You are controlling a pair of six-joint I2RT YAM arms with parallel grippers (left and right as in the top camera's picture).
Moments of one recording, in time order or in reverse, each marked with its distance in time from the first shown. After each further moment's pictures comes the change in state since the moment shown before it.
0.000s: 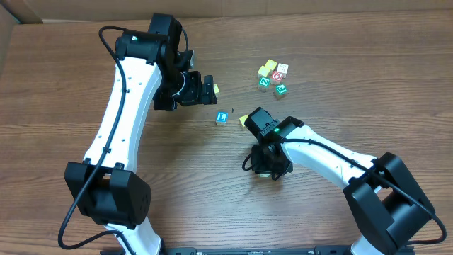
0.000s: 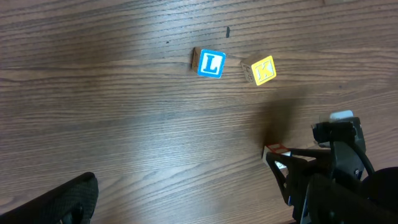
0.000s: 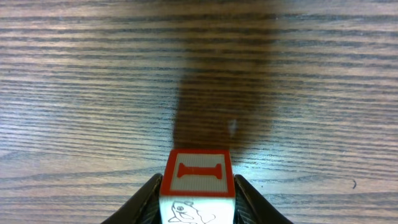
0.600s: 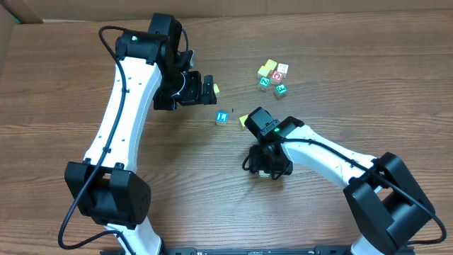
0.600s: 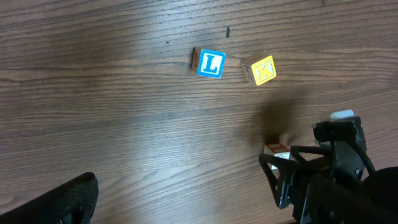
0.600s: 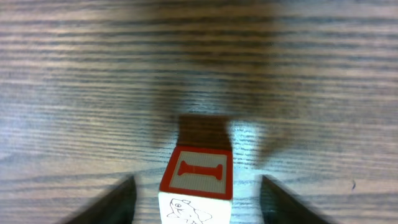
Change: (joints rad) left arm 0.000 0.000 0.000 0.000 0.000 0.000; right arm -0.001 0.000 0.000 0.003 0.005 0.001
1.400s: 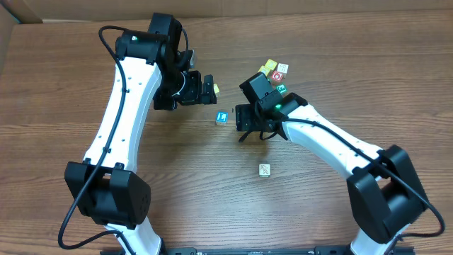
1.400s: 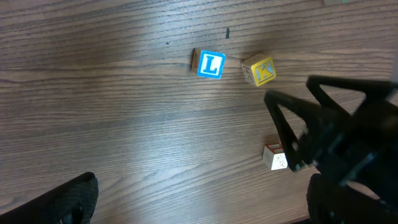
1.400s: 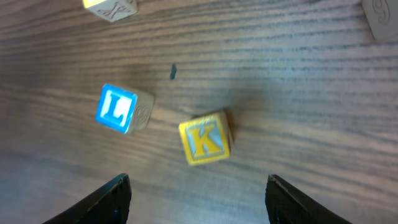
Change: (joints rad) left arm 0.000 0.000 0.000 0.003 0.000 0.000; right arm -0.066 0.060 0.222 0.235 0.125 -0.159
